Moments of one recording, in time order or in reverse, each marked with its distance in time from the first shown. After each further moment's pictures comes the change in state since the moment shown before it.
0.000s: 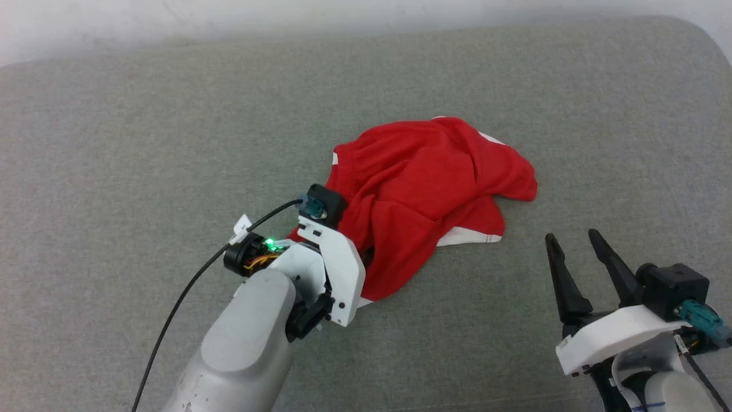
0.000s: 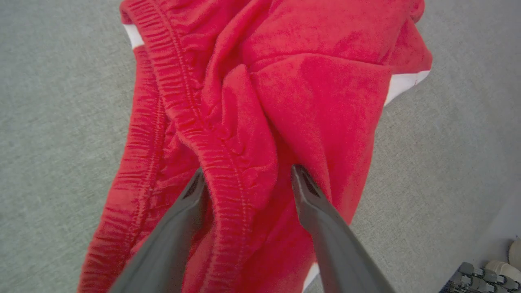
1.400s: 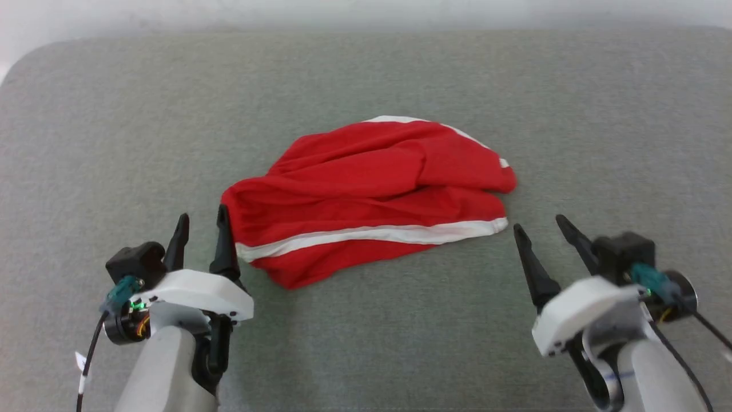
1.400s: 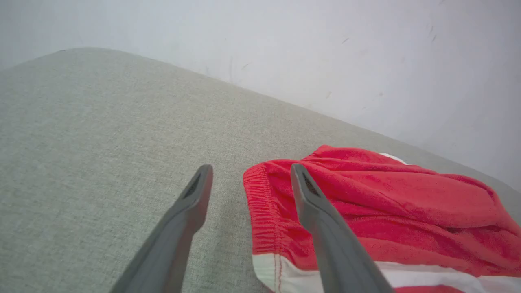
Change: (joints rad) left arm 0.219 0.057 0.353 -0.065 -0.185 0.177 -0.674; right arm -0.091 0.001 0.063 0.058 -0.086 0.000 0.086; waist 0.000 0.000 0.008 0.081
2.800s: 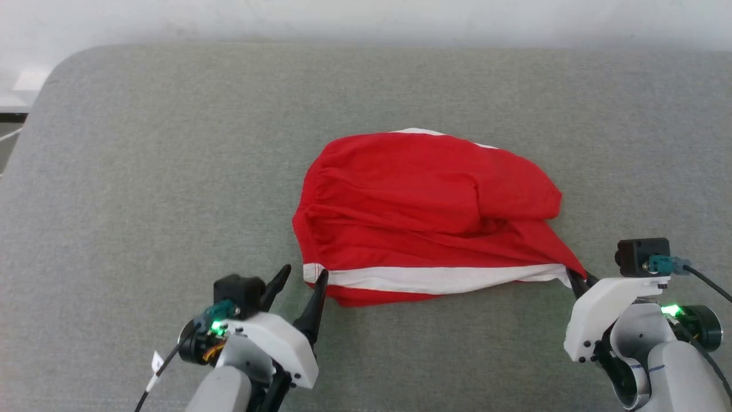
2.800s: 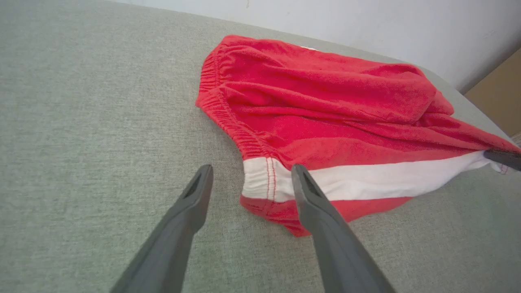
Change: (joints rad) left arm 0.145 -0.057 -0.131 -0.115 0.171 -0.166 0.201; right arm -0.052 0.005 -0.160 0.190 0.016 0.001 0.280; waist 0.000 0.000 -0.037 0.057
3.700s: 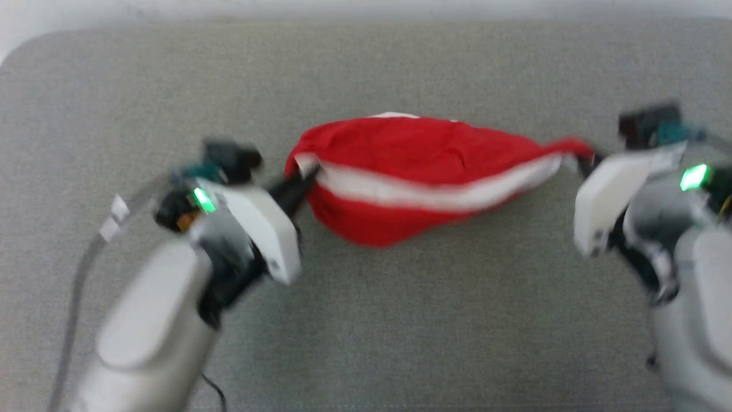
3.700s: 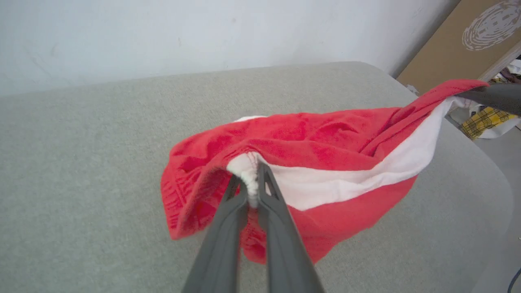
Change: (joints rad) left arm -0.304 0.194 -0.179 -0.170 -0.239 -0.010 0.330; right arm -0.244 -0.086 0.122 -0.183 -0.021 0.000 0.224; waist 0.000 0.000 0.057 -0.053
